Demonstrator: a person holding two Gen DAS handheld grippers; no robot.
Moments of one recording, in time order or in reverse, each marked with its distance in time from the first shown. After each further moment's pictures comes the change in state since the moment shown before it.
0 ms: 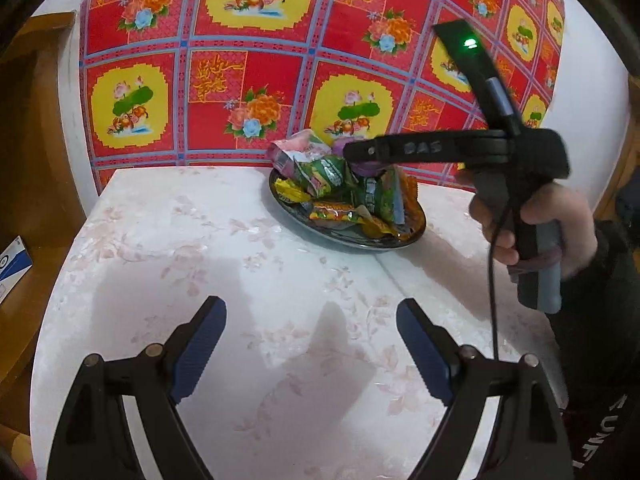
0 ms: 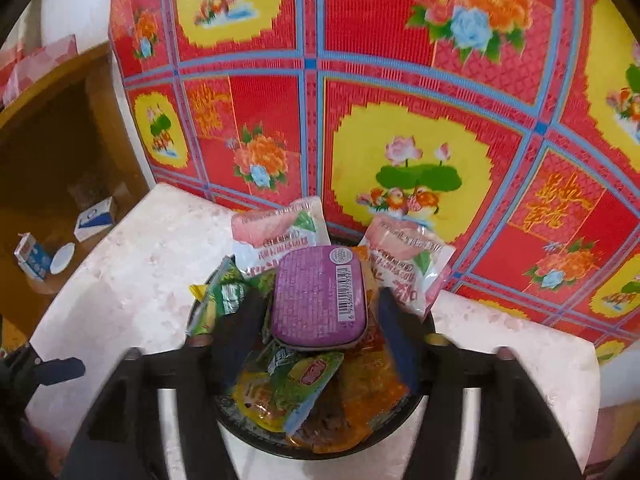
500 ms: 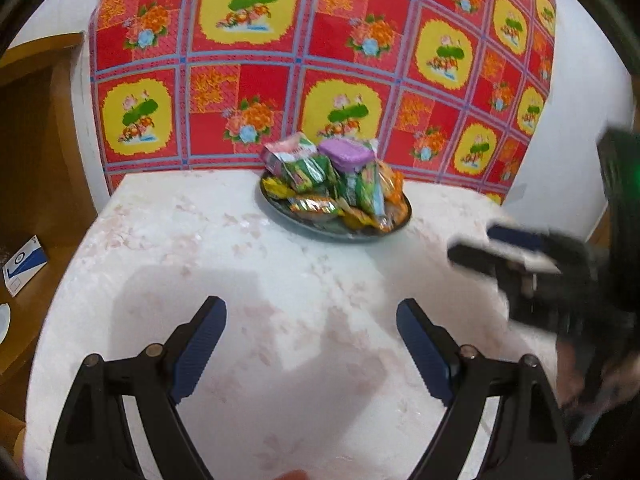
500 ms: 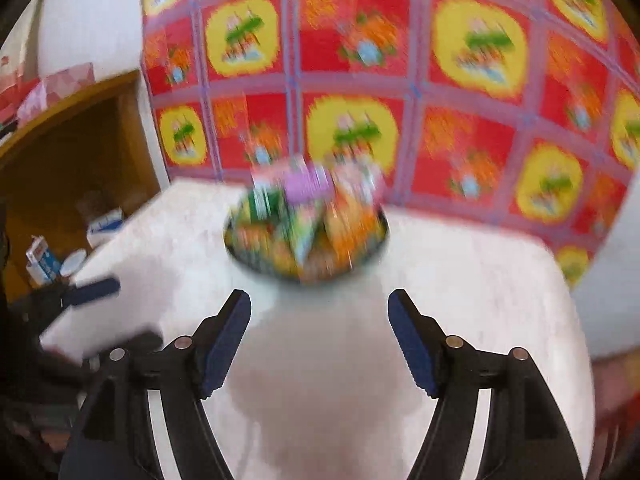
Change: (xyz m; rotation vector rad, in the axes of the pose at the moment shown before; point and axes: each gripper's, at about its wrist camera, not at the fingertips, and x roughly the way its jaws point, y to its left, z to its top) left arm -0.012 -0.033 -0.021 0.023 -0.024 0.063; right arm -0.100 0.020 -0.124 0.124 -0.097 -0.105
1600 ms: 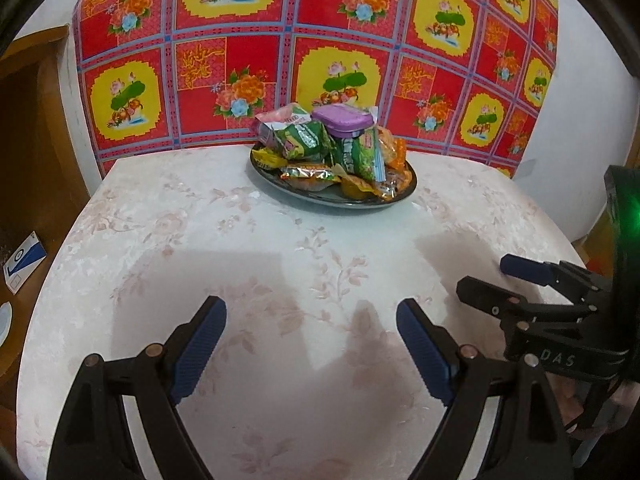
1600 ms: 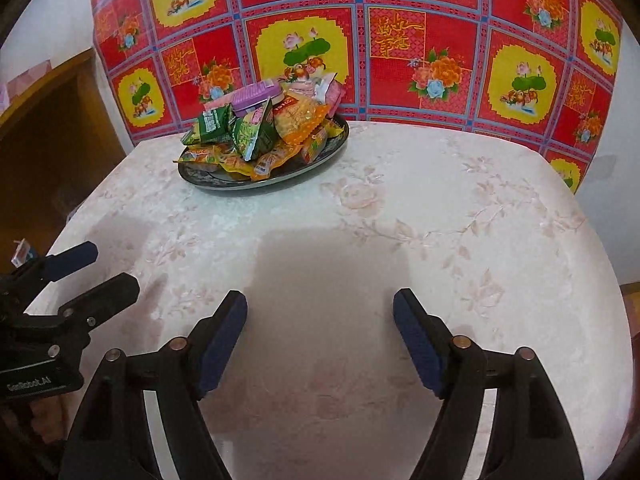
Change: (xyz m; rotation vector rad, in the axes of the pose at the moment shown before) left arm 0.019 -0.008 -0.006 0.028 0.066 0.035; right arm 0.021 -0.022 -0.040 0.135 0.123 -0.036
